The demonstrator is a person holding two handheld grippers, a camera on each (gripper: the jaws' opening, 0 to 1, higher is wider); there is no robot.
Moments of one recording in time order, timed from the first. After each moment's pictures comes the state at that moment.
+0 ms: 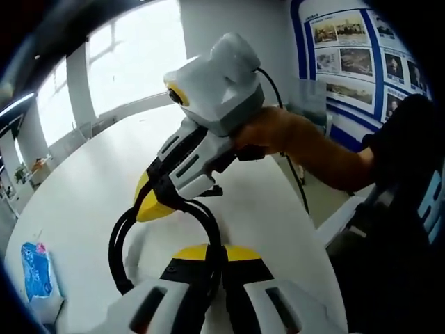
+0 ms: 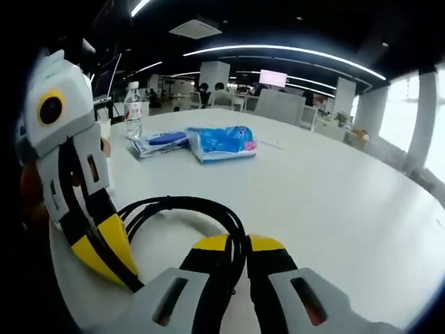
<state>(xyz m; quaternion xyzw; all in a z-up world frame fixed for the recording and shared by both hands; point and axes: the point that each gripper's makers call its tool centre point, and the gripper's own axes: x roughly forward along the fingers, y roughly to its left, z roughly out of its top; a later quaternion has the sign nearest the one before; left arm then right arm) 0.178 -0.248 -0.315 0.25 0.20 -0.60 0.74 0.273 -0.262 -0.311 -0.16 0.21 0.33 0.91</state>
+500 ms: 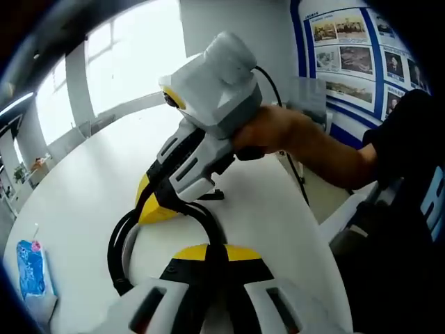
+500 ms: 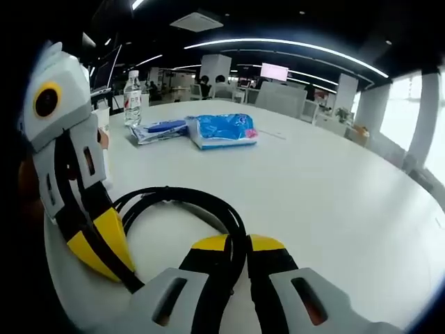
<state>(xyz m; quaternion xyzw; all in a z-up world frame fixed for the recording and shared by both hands) 0.179 -0.250 -0.320 0.24 0.20 -0.60 0.74 0.265 -0.265 -0.324 -0.18 0.22 0.32 0.90</state>
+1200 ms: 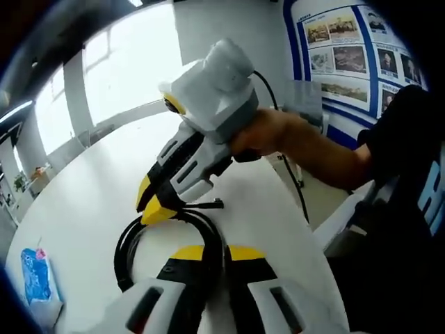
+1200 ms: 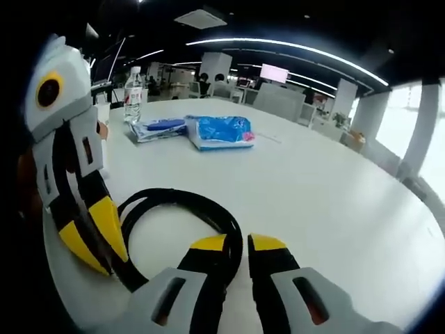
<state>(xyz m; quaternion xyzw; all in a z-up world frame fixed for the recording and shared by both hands) 0.172 -0.247 -0.306 0.24 0.17 -0.61 0.73 0.263 -0.273 -0.313 -0.20 0.21 0.31 0.91</state>
